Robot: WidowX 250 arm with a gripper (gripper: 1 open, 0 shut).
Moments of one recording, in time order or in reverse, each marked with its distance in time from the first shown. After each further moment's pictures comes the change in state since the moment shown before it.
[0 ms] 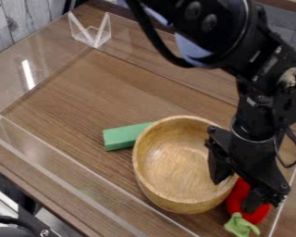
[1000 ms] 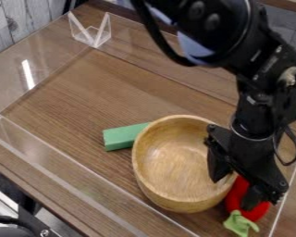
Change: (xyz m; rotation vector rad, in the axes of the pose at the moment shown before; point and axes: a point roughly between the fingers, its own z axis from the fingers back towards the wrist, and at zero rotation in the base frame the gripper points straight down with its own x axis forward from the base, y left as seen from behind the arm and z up) arm 0.002 0.004 -0.002 0.012 0.006 0.006
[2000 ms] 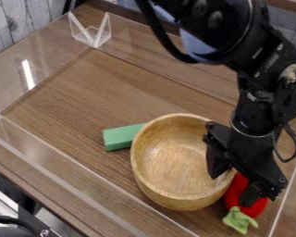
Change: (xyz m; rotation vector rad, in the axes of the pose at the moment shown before) arm 0.002 0.004 0.001 0.015 0.009 0.018
